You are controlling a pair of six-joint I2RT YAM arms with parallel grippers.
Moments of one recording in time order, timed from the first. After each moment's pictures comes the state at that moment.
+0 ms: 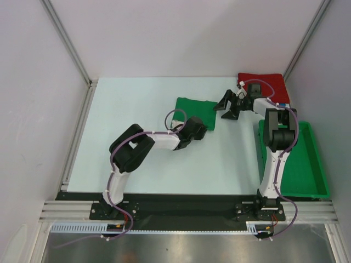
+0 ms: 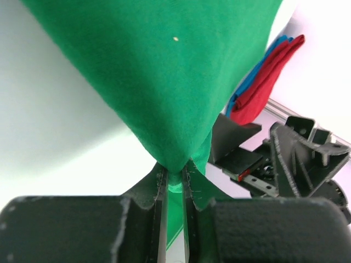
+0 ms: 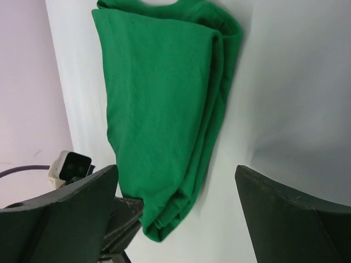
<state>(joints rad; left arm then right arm) -0.83 2.11 1.27 0.16 -0.29 -2.01 -0.02 2.18 1.55 -0.29 -0.82 0.42</state>
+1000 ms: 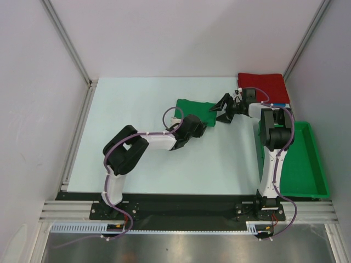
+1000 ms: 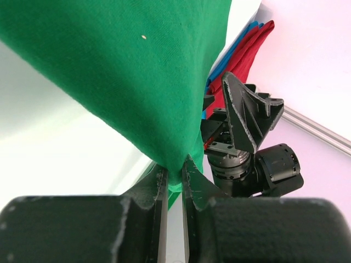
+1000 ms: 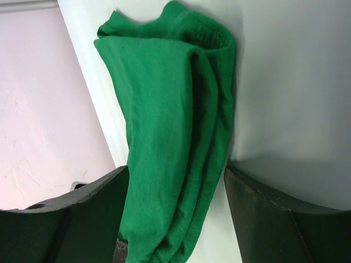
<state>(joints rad) -0.82 2.03 1.22 0.22 -0.28 -2.00 0.03 2.23 1.48 -0.10 -0.83 0.74</state>
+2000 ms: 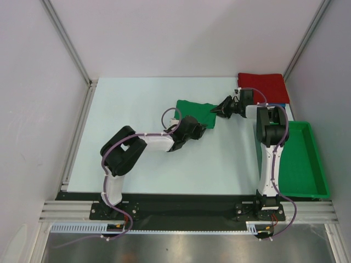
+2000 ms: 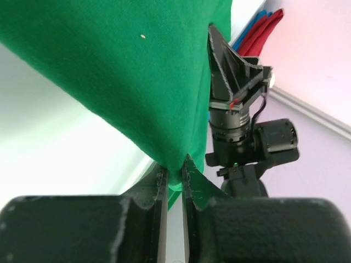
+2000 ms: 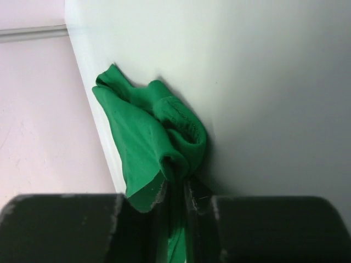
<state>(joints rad) -0.82 1.99 1.16 0.24 -0.24 -1.98 0.03 2.35 1.53 0.10 -0.79 0.86</state>
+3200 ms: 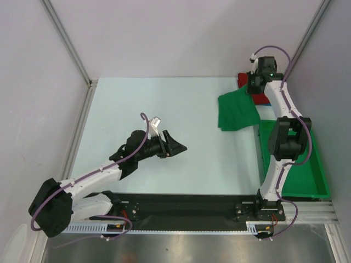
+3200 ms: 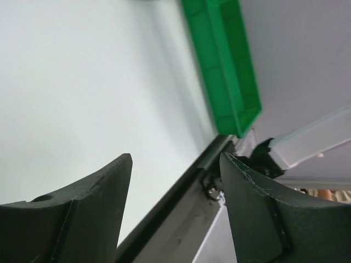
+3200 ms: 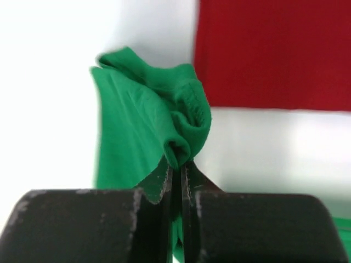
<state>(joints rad) -0.70 1.09 0.53 0.27 0.32 -0.91 0.00 2.01 1.85 -0.66 -0.07 -0.01</state>
